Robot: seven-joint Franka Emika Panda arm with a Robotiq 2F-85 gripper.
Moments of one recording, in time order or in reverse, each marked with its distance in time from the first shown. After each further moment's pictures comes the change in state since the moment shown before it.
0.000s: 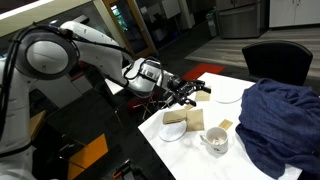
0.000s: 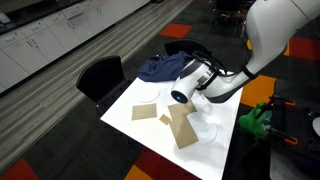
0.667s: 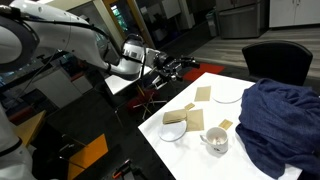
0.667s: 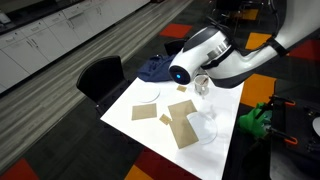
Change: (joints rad) arm 0.003 -0.235 0.038 -0.054 0.030 -0.047 -0.138
